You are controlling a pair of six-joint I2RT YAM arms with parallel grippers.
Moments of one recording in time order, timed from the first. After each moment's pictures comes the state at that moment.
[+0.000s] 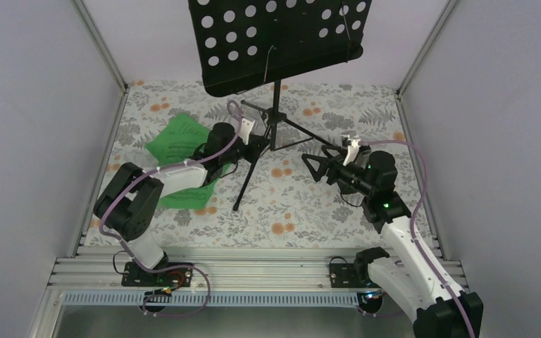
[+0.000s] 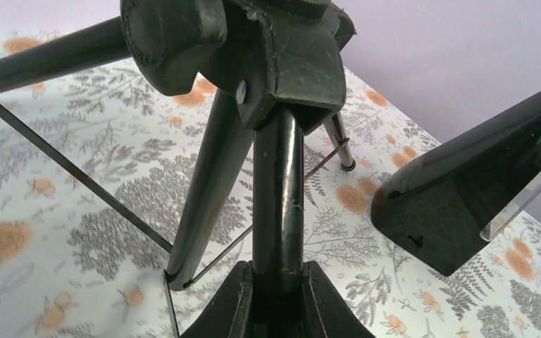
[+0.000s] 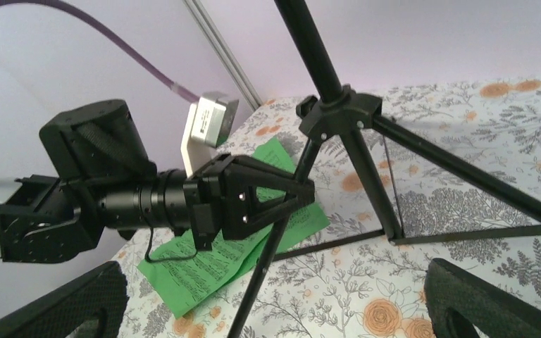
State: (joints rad) left arm -0.56 1.70 0.92 0.45 0.37 -0.28; right arm 0.27 0.82 0.57 0.06 -0.57 0.39
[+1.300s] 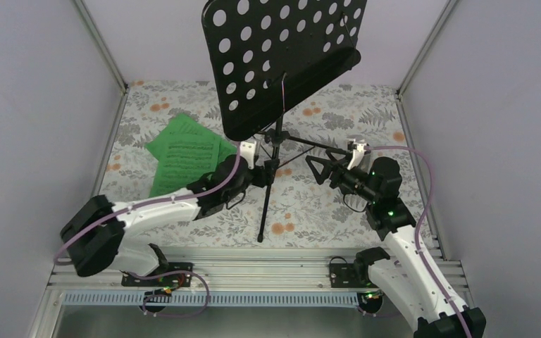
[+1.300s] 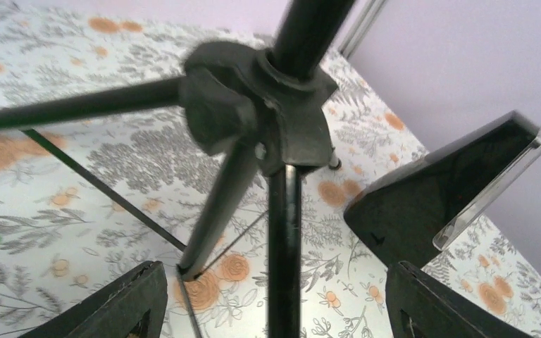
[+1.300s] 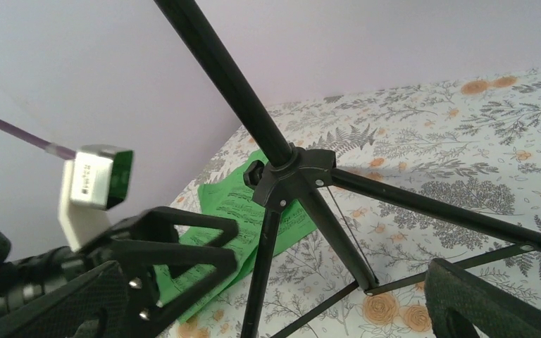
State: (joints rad) left arm -0.92 1.42 0.78 0.27 -0.24 -0.54; right arm 0.27 0.71 0.56 -0.02 -0.52 0.44
